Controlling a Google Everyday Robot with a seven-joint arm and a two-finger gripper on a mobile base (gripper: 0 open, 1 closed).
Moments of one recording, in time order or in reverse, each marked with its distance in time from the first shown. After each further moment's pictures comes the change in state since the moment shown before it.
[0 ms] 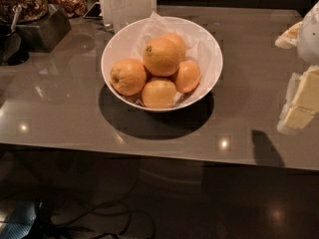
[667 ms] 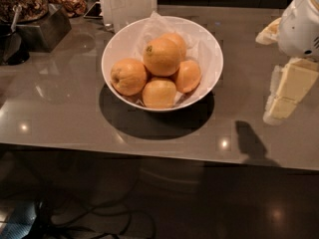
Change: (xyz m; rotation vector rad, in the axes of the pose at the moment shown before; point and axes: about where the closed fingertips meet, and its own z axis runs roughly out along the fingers) arm -0.019 -0.015 0.012 -0.031 -0.034 -0.066
